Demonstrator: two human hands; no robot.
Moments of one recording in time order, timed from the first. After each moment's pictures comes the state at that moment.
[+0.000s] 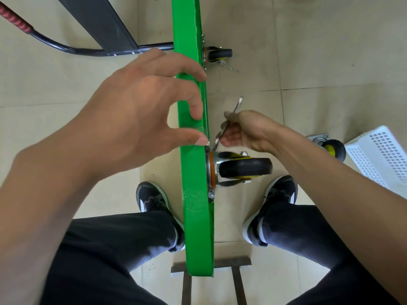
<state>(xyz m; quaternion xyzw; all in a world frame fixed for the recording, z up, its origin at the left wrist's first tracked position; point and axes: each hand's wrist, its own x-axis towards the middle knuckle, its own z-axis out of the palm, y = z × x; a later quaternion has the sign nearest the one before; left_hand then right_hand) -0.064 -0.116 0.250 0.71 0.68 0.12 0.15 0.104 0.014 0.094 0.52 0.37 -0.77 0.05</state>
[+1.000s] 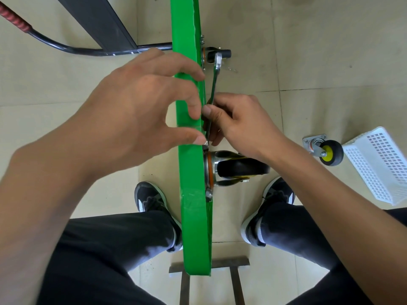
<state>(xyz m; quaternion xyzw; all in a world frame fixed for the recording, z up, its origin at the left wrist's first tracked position) -0.064 -0.117 0.249 0.71 0.68 0.12 0.14 0.102 -0.016 0.156 0.33 0.77 -0.54 -0.11</state>
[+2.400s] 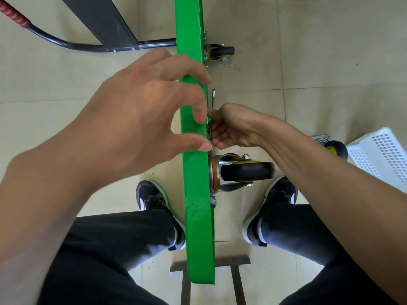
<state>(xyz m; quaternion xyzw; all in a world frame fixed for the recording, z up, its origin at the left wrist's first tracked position) -0.066 -0.115 0.248 0.72 0.67 0.12 0.14 0.067 0.011 0.118 0.49 0.43 -0.74 0.16</state>
